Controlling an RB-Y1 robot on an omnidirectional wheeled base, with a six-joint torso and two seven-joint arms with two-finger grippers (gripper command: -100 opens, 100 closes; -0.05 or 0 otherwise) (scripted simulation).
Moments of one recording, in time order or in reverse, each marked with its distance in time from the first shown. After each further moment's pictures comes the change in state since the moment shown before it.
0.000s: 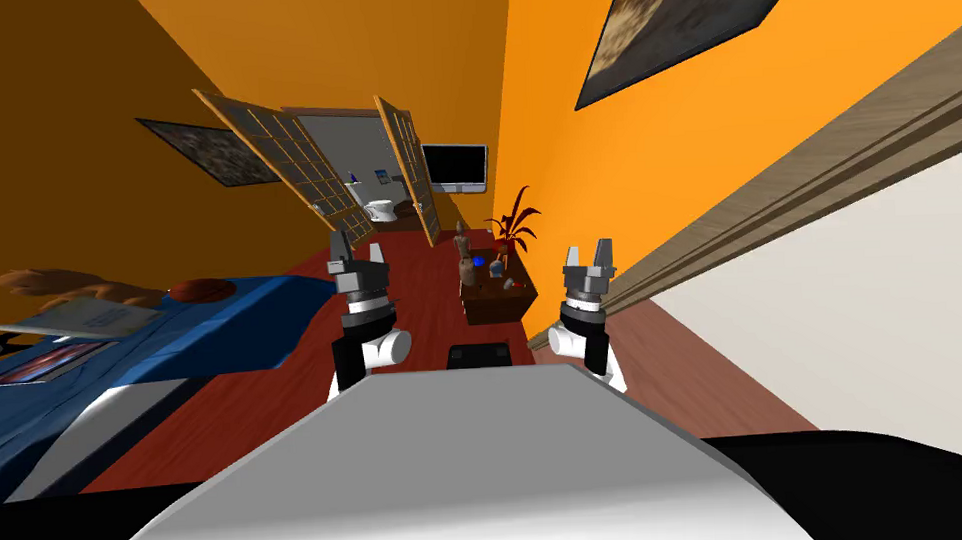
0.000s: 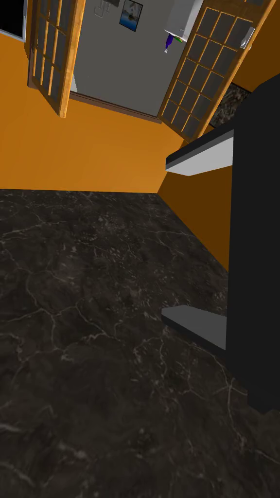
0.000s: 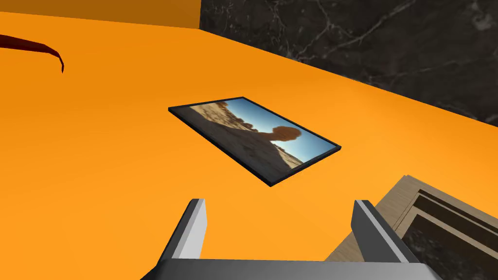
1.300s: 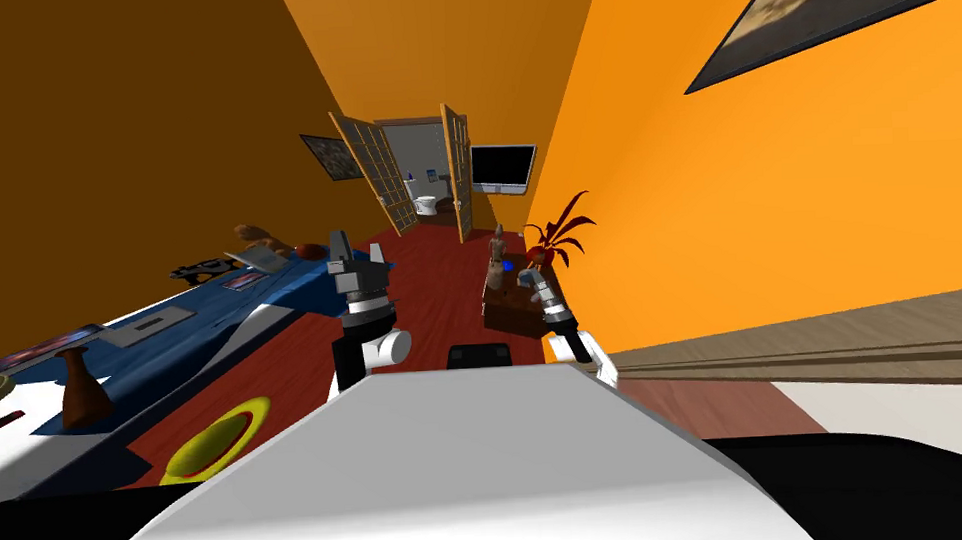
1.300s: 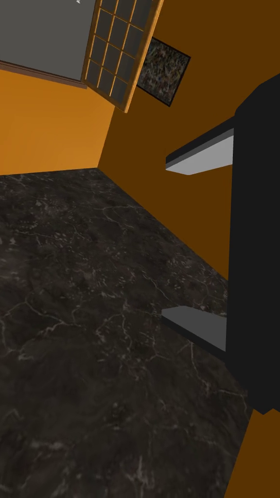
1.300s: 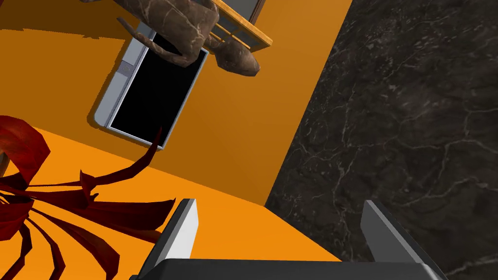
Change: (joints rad) left arm 0.000 0.000 0.000 0.000 0.000 0.000 0.000; right arm -0.034 -0.277 0.116 0.297 0.224 0.137 0.119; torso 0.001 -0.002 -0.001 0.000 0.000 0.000
